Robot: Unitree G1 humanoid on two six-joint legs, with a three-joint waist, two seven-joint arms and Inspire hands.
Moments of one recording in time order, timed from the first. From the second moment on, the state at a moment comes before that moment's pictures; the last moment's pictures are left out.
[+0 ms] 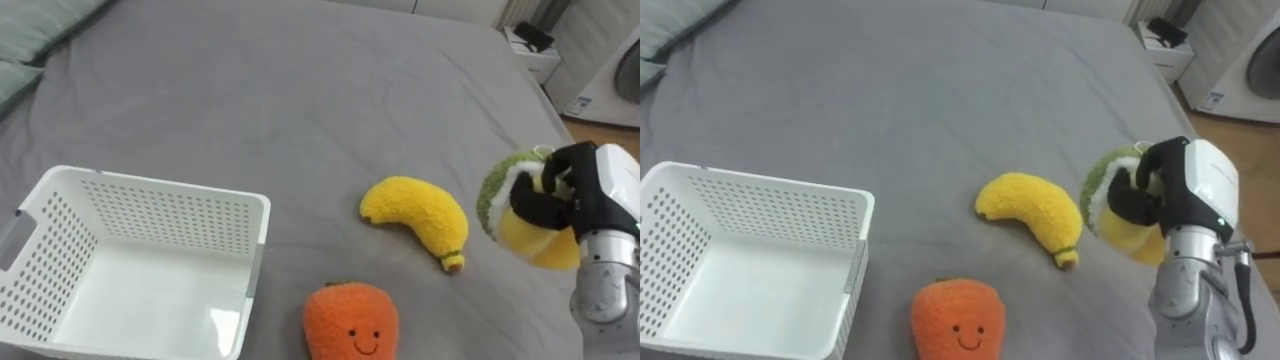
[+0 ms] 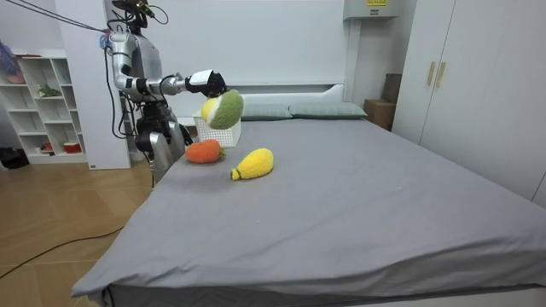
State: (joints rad) left arm 0.25 0.22 0.25 1.01 0.30 0.11 0.28; right arm 0.04 -0.36 -0.12 0.01 -0.59 0.12 -0.19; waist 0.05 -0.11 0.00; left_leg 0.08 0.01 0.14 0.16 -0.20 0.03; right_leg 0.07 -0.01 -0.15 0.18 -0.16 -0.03
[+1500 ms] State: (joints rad) left arm 0.12 0.21 0.09 1.02 0.32 0.11 0.23; right arm -0.15 -0.25 0.38 -0.21 -0.49 0.15 0.16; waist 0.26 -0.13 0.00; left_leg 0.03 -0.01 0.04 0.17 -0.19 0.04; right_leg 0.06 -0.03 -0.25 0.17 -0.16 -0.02
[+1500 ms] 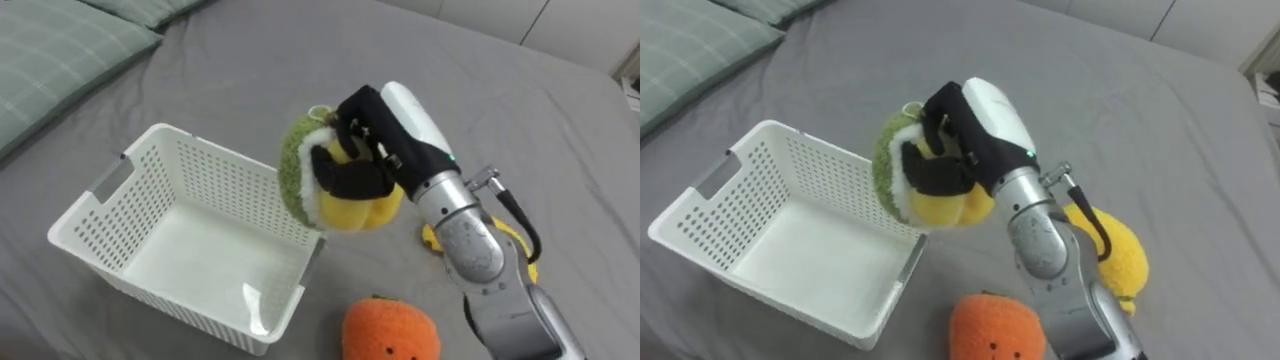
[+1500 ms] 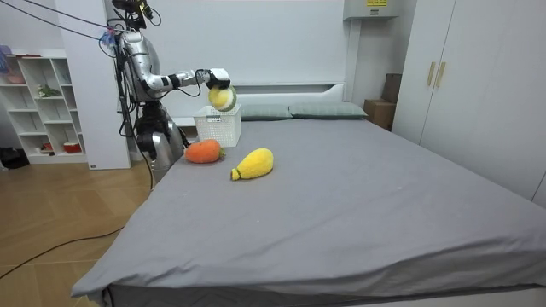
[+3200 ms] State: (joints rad) left arm 0.10 0.20 0.04 0.96 0.32 0.11 0.23; right arm -0.20 -0.24 0.49 -0.20 -0.42 0.16 0.13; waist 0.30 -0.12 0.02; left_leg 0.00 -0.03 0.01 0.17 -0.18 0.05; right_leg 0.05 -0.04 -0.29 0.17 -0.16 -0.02
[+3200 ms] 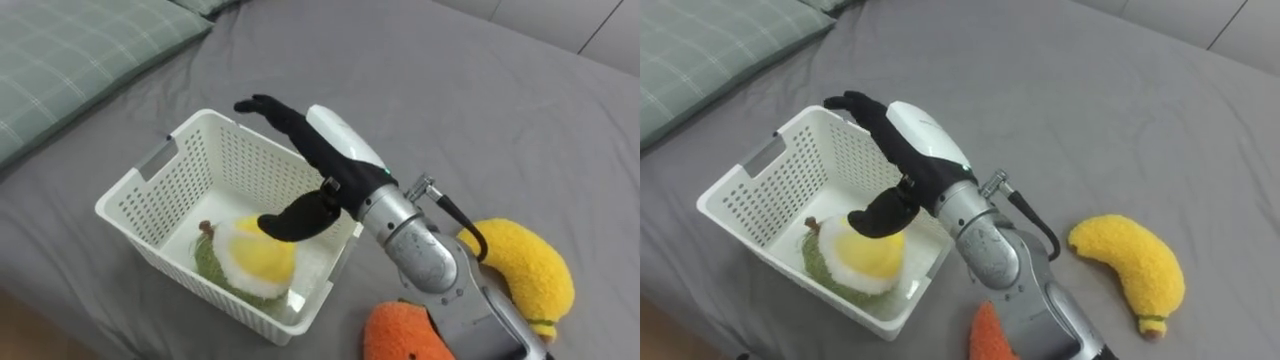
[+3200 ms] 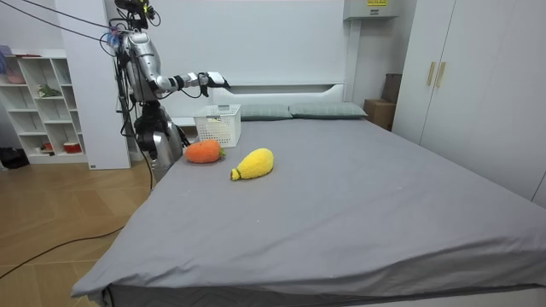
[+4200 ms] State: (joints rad) left arm 0.22 0.23 0.11 0.96 0.32 0.12 0.28; right arm -0.13 -0.38 0.11 0.15 -0.39 0.12 -0.08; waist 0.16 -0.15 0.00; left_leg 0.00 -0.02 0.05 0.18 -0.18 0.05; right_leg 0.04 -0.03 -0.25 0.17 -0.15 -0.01
